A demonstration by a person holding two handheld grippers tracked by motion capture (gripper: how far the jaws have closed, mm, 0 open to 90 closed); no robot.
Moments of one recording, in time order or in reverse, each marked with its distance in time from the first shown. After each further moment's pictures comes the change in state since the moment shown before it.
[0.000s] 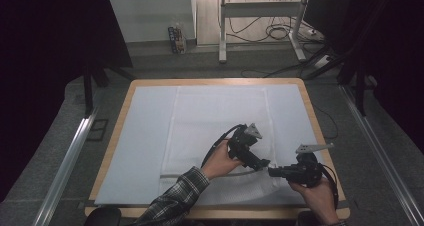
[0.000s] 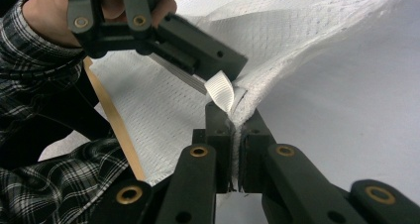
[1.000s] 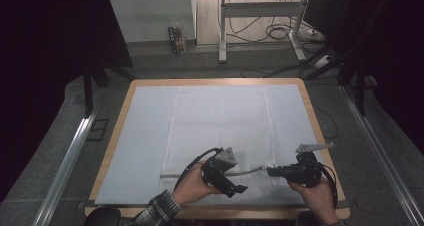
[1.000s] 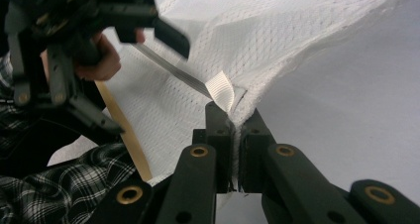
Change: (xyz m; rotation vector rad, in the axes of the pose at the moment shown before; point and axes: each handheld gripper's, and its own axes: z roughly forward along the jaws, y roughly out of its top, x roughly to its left) left arm -0.031 -0.068 -0.049 0.016 -0.059 -0.027; right arm 0.001 0.001 0.001 -0.015 0.020 0.020
